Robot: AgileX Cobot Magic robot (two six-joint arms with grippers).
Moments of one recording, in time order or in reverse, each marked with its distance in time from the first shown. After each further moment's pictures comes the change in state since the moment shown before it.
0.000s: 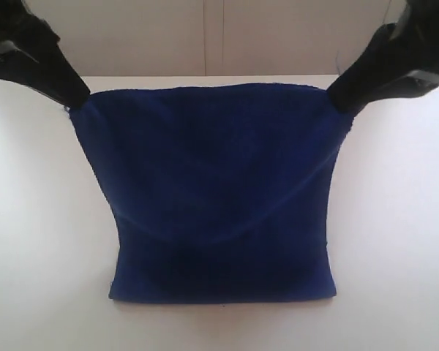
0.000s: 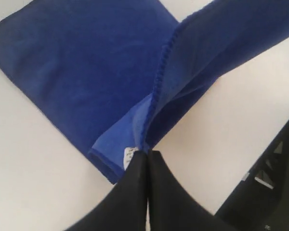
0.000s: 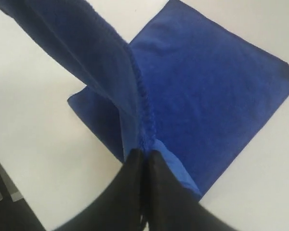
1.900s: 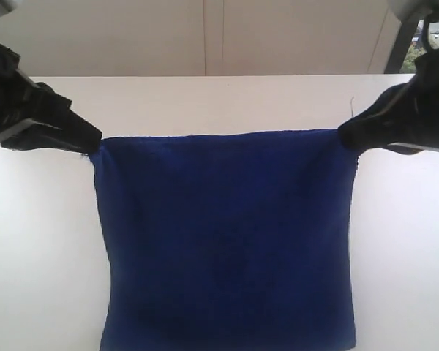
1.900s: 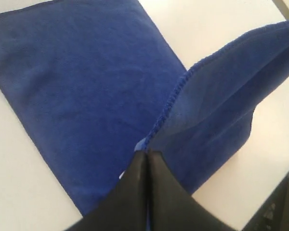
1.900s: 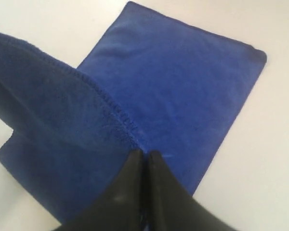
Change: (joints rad) left arm 0.000 -0.183 0.445 -0.177 -0.416 -0.002; right arm 0.000 -0.094 0.307 0.001 -0.335 0.023
